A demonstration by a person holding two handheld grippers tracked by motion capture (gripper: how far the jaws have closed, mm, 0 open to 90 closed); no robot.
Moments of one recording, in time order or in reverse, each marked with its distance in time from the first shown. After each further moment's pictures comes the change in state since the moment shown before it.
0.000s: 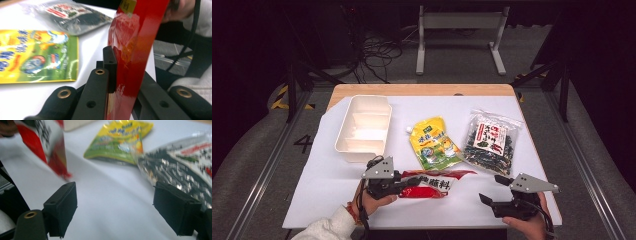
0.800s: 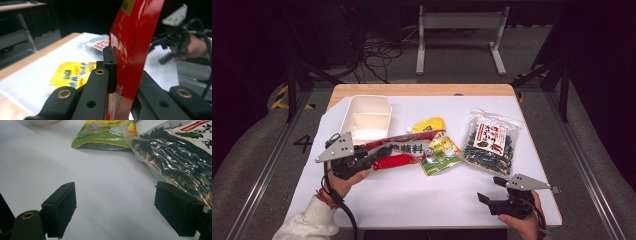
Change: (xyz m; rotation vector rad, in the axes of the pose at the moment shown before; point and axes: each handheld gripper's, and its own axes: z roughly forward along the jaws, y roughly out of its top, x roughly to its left) left arm 0.025 0.034 -0.089 -0.194 0.228 0.044; right arm -0.008 -0.014 0.020 0.018 -0.024 0.072
